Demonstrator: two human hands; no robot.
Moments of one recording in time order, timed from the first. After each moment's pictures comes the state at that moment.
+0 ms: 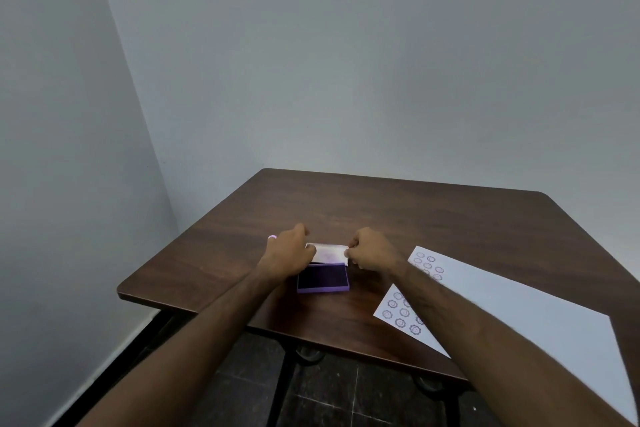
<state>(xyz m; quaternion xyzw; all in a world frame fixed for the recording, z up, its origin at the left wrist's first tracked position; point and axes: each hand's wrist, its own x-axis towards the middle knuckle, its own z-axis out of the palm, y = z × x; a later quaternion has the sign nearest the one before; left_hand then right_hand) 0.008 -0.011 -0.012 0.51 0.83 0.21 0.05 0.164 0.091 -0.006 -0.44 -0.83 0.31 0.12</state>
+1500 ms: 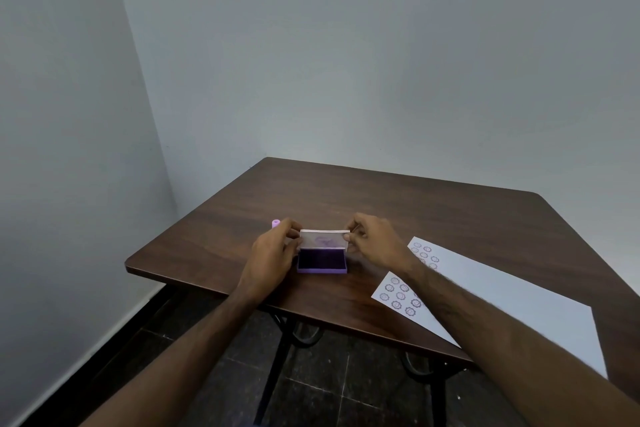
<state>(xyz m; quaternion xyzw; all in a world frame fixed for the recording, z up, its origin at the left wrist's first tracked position) 0.009 -0.075 -0.041 0.55 0.72 0.43 -0.04 0.191 0.061 0.004 -0.33 -0.88 0.26 0.22</state>
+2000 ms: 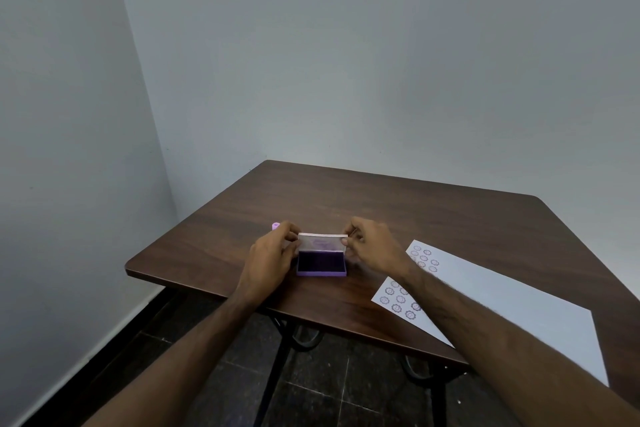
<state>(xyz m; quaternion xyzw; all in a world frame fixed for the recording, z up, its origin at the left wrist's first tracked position) 0.005 -0.076 -0.042 0.55 0.72 0.42 -0.03 0.188 0.060 0.000 -0.33 -0.88 0.26 0.21</state>
